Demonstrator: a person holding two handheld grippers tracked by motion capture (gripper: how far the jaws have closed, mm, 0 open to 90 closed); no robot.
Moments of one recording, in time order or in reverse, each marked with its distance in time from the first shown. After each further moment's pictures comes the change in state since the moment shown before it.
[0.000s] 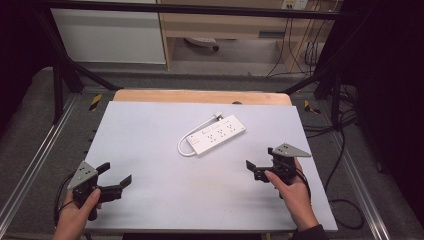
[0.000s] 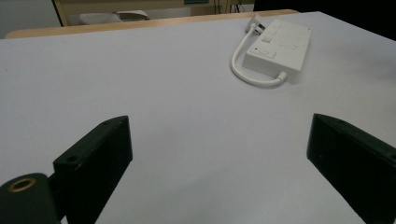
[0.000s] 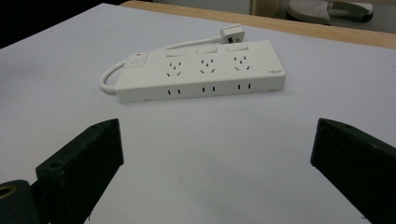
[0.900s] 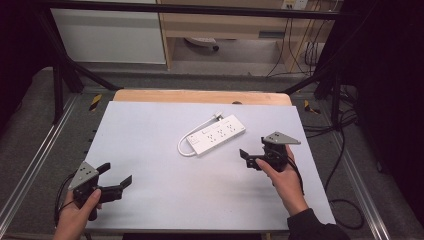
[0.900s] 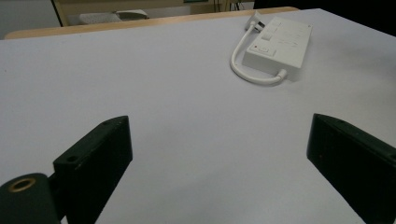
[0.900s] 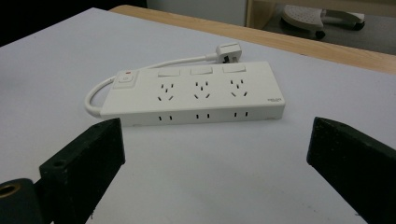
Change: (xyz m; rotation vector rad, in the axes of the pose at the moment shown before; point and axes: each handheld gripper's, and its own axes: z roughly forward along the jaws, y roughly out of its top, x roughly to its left) left arm -0.001 0.000 0.000 0.008 0.000 0.012; right arm 0.001 0.026 0.028 0.001 -0.028 -0.029
